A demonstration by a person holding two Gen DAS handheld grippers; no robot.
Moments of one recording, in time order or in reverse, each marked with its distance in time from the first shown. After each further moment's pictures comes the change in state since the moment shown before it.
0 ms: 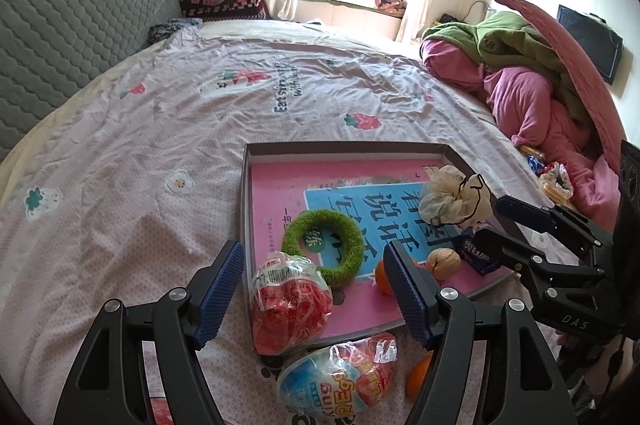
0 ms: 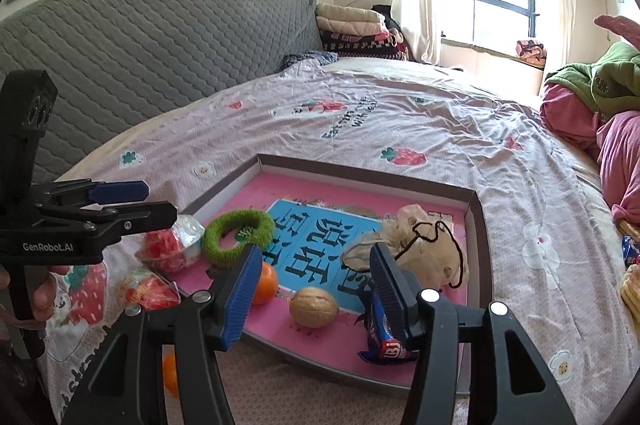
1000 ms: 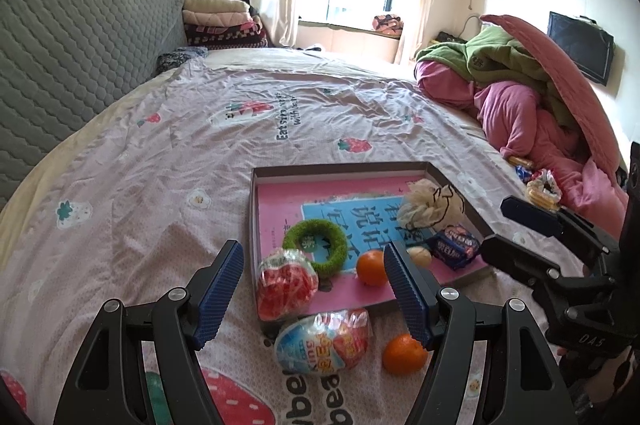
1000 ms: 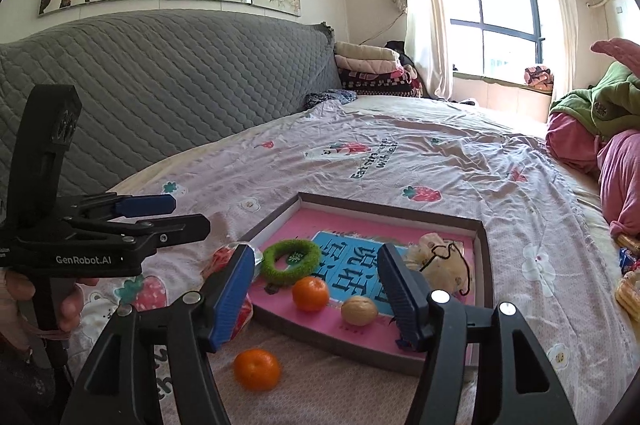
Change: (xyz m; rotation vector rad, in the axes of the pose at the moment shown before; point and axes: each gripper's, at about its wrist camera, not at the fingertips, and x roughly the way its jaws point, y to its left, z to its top) left arm -0.065 -0.015 -0.014 0.027 -0.085 0.023; right arm -0.063 0.031 -0.003 -0.009 -0.135 0.058
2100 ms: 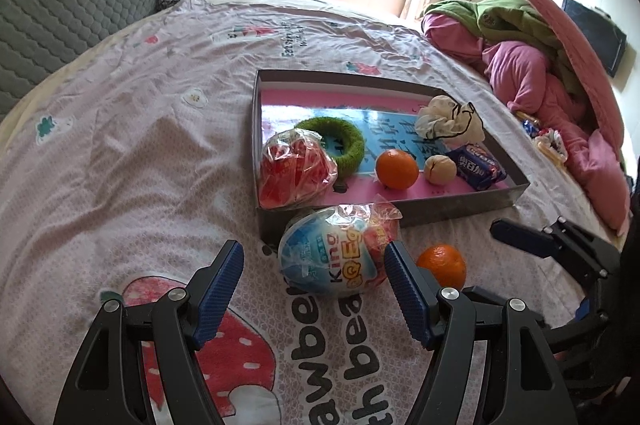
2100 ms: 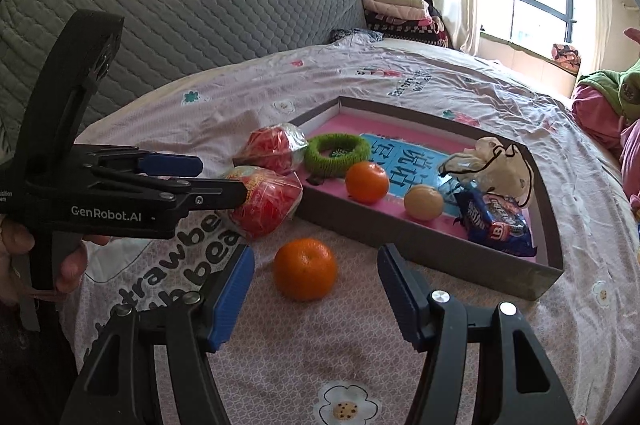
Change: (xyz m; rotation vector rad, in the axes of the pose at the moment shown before) left arm 0.039 0.019 -0.064 -0.067 0.179 -0.041; right arm 0.025 0.041 -0.072 -0.082 0.224 0.040
